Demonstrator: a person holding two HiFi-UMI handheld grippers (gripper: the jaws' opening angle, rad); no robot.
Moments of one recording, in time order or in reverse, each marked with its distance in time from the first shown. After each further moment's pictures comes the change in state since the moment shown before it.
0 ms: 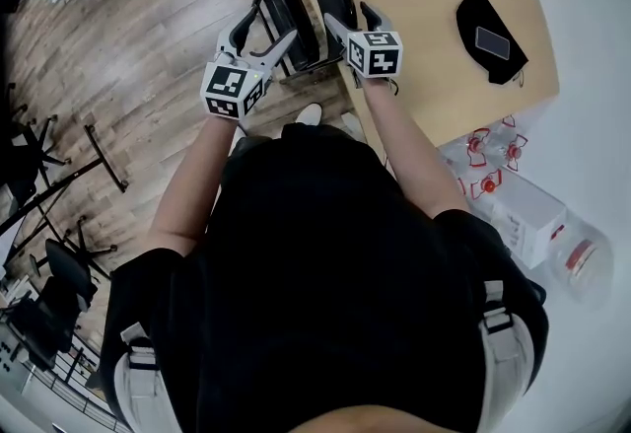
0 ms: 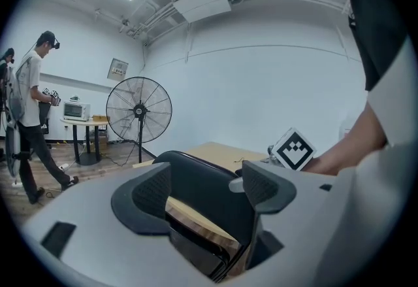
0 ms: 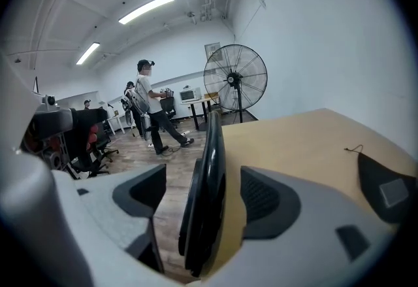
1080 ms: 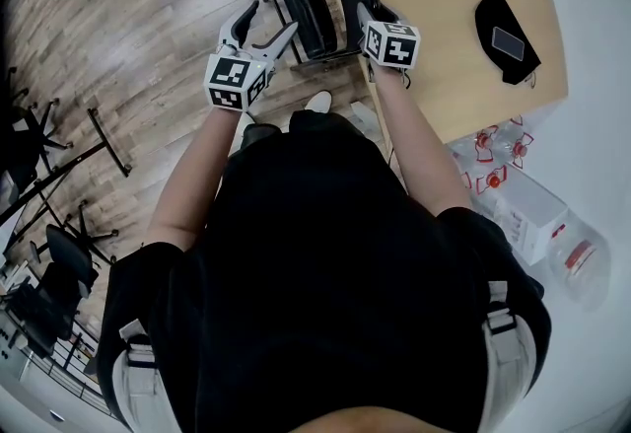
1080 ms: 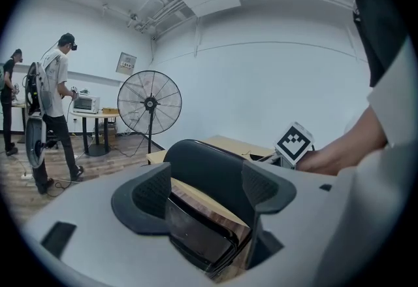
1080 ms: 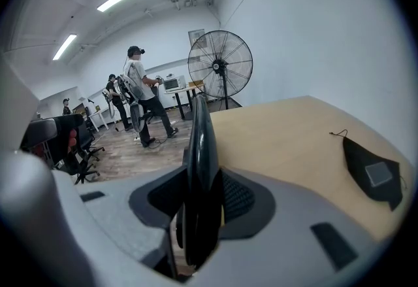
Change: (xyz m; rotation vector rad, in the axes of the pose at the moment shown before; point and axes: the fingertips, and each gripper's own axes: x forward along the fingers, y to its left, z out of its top) left arm -0.032 0.047 -0.025 -0.041 0.053 0.050; right arm 0.015 -0.001 -0.020 0.080 0.115 -0.130
